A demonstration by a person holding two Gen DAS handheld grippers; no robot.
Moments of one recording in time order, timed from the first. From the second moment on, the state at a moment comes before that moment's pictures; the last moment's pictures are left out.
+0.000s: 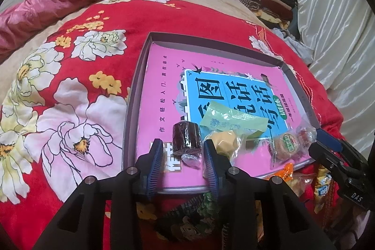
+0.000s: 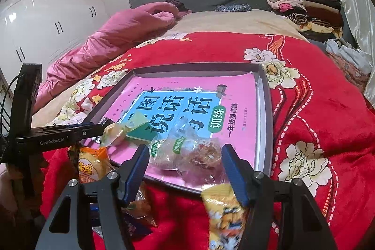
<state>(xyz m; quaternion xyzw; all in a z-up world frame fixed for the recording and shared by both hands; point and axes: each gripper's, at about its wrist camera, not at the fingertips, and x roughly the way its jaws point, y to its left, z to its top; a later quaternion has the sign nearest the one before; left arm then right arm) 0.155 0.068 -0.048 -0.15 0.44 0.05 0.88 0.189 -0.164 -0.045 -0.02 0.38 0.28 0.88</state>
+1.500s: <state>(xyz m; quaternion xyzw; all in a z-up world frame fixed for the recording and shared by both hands) 0.137 0.071 -0.018 -0.17 0.41 0.03 0.90 0.171 -0.164 -0.020 -0.02 0.31 0.31 0.90</state>
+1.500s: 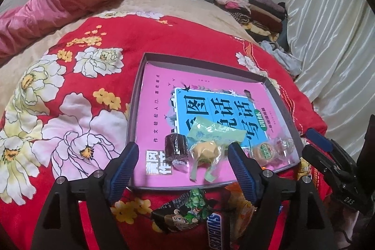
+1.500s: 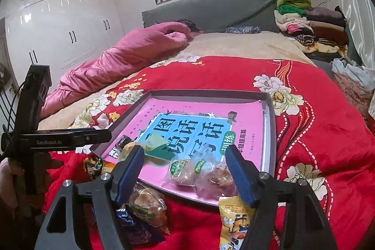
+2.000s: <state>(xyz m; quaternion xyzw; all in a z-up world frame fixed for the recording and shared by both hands) 0.125 0.070 -0.011 -0.17 0.41 0.02 0.90 0.162 -0.168 -0.008 -0.02 0.28 0.31 0.91</state>
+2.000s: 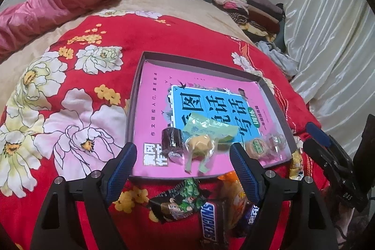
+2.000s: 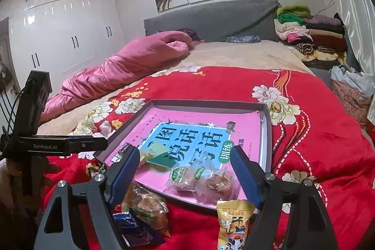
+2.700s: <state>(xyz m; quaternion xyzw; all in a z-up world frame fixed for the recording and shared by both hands) 0.098 0.061 -0.003 -0.17 0.41 0.02 0.90 0.131 -0.163 -0.006 -0.04 0.27 0.33 0.90</state>
